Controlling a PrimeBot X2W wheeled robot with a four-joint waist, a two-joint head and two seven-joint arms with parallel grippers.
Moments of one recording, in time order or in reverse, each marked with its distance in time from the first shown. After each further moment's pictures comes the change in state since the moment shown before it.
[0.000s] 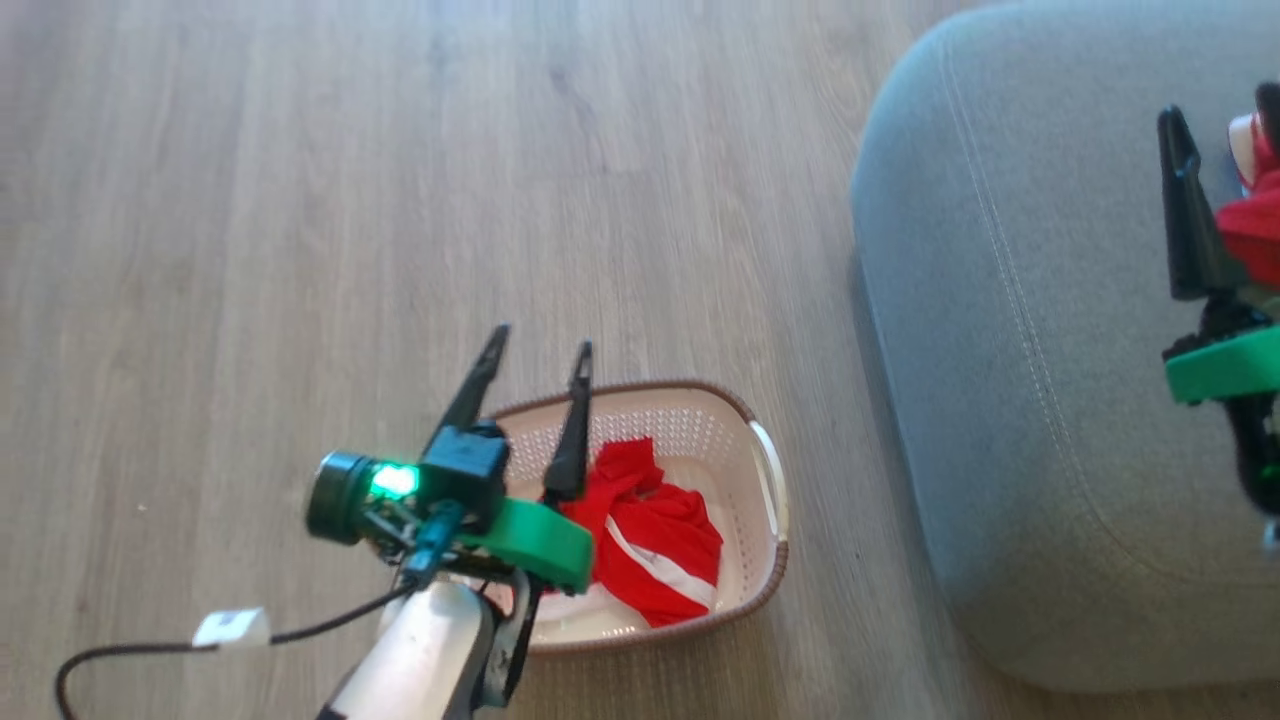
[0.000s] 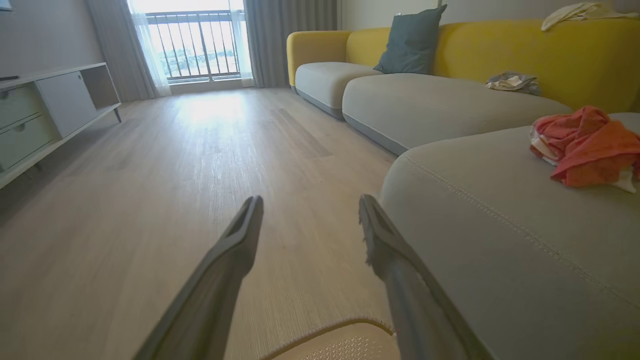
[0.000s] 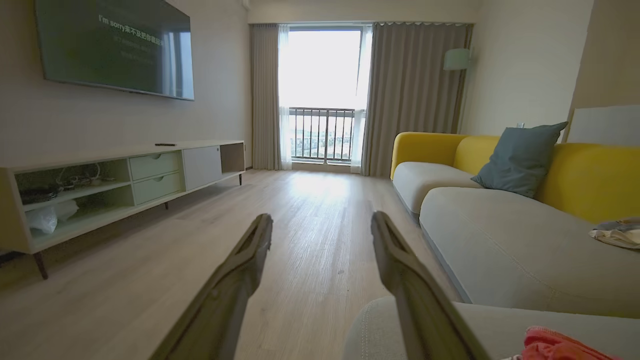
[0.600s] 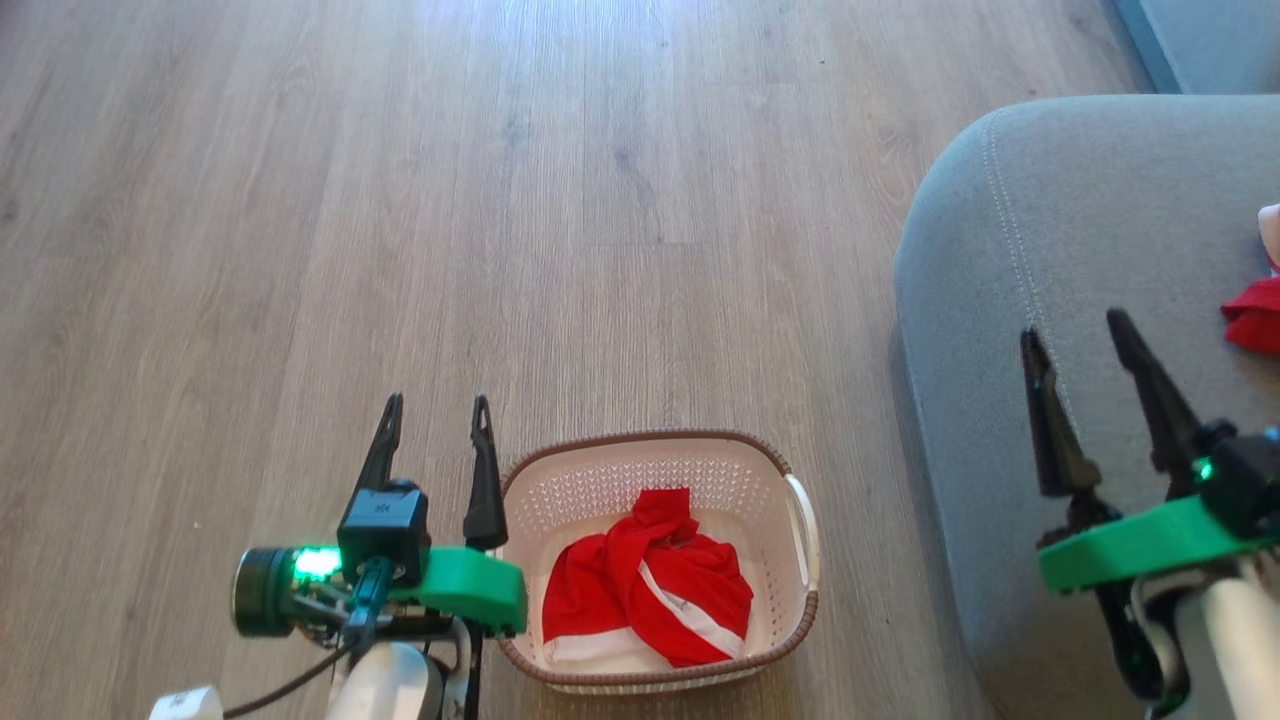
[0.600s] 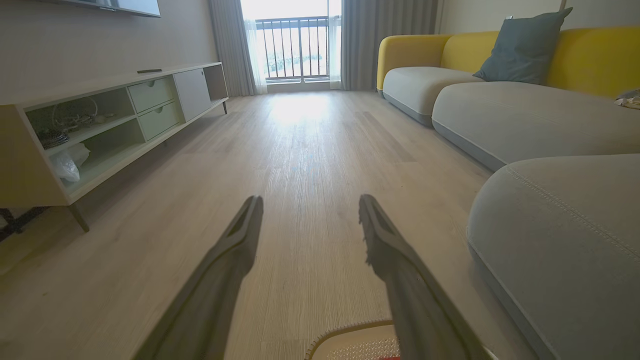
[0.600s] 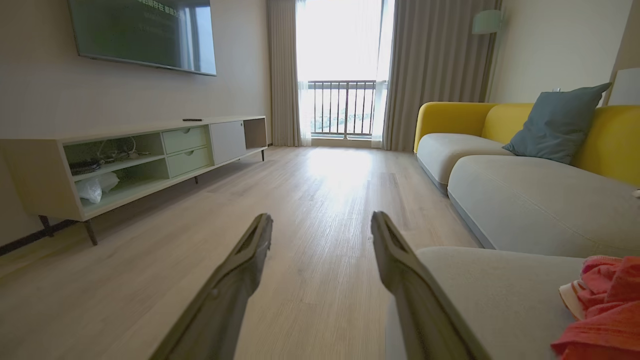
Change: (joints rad) left arm 0.151 -0.003 0.149 -0.042 0.030 0.100 0.000; right arm 0.312 0.249 -0.072 -0.084 -0.235 0.000 -0.002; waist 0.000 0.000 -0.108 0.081
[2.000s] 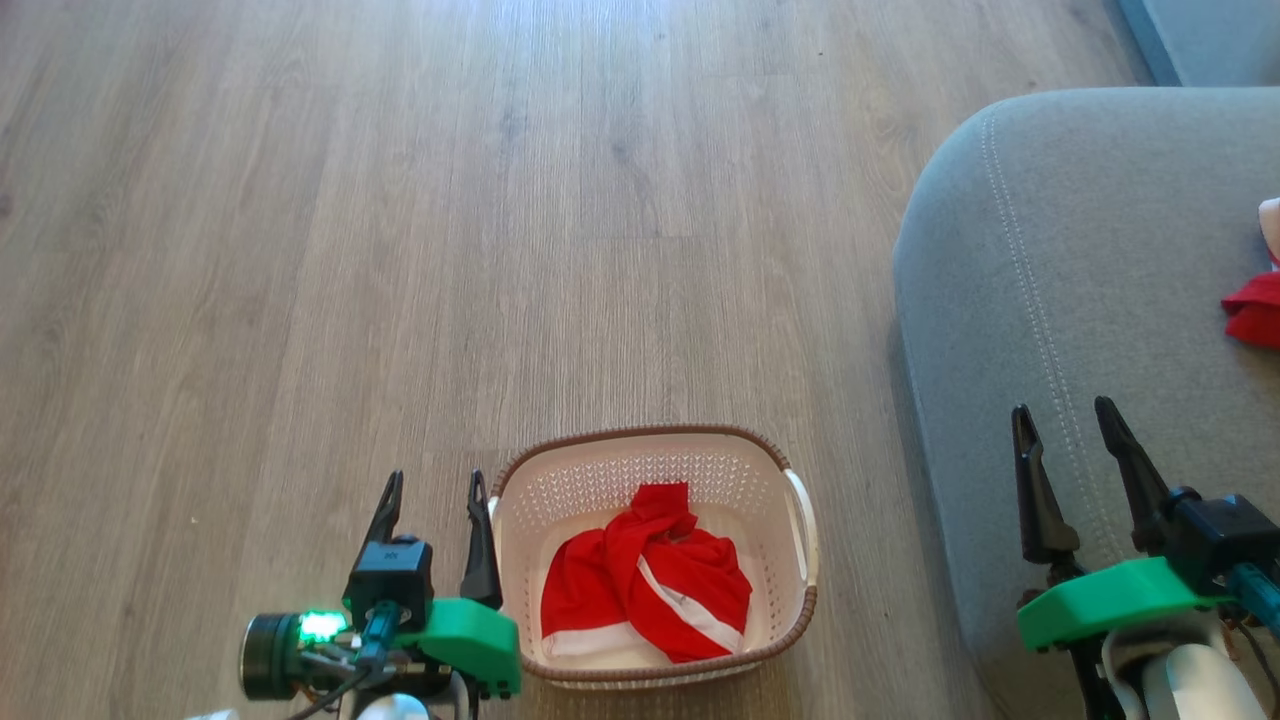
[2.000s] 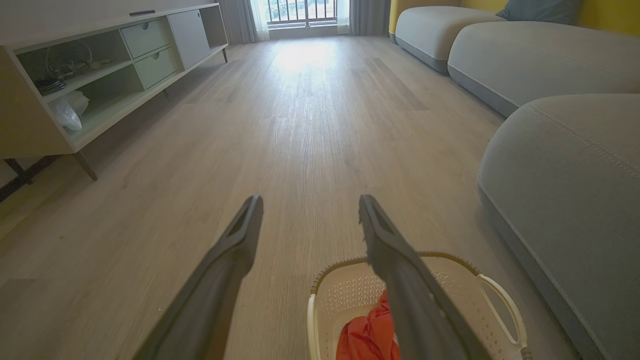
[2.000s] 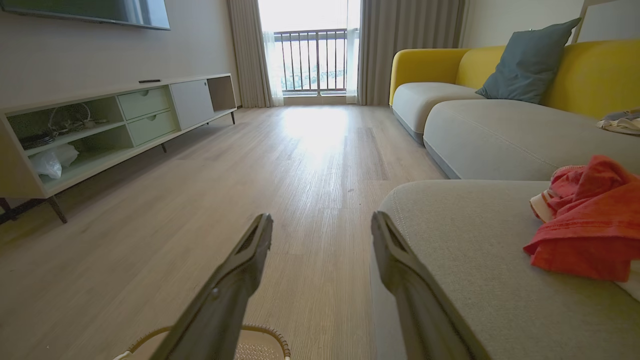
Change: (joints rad) left arm 0.065 0.000 0.004 0.101 -0.013 0.007 0.000; right arm 0.095 0.131 -0.093 0.073 -0.109 0.000 0.000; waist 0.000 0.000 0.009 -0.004
